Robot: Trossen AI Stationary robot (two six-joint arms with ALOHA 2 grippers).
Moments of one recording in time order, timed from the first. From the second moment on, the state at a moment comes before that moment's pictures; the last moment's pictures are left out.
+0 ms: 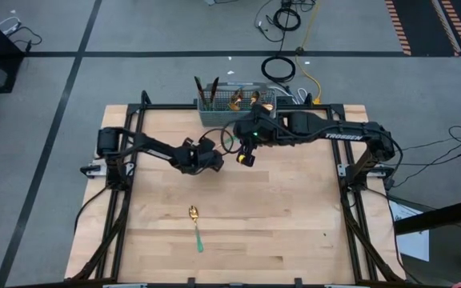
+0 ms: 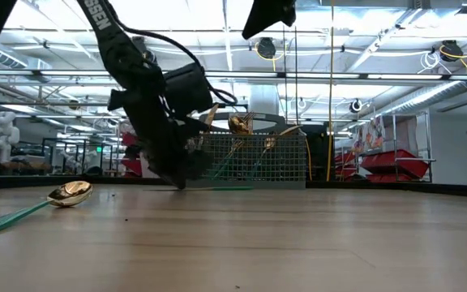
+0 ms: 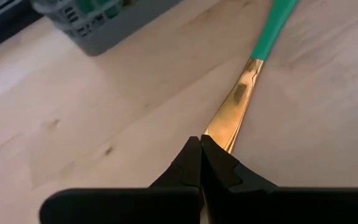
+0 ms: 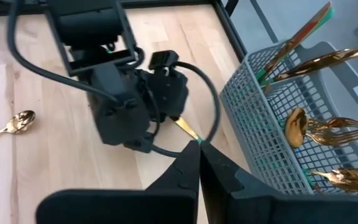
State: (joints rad) left arm 0.13 1.88 0.86 -0.13 -0.65 -0.65; right arm -0.06 1.71 1.80 -0.90 0.31 0.09
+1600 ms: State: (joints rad) left arm -0.23 1.32 0.97 -0.69 -0.45 -0.78; right arm -0.04 1.73 1.44 -0.90 -0.01 -0.05
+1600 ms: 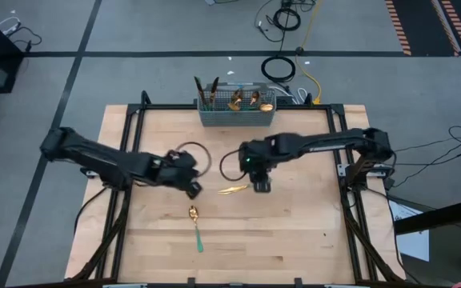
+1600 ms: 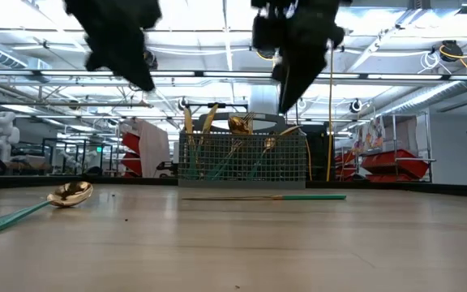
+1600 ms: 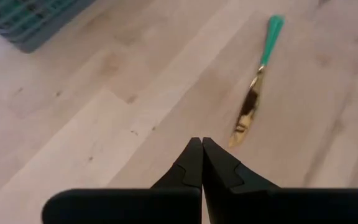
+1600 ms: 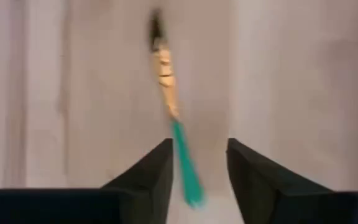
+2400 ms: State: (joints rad) left arm -0.30 1.07 0.97 -0.95 -0.55 -0.91; right arm -0.03 2.18 1.61 -0.98 -0.08 -0.30
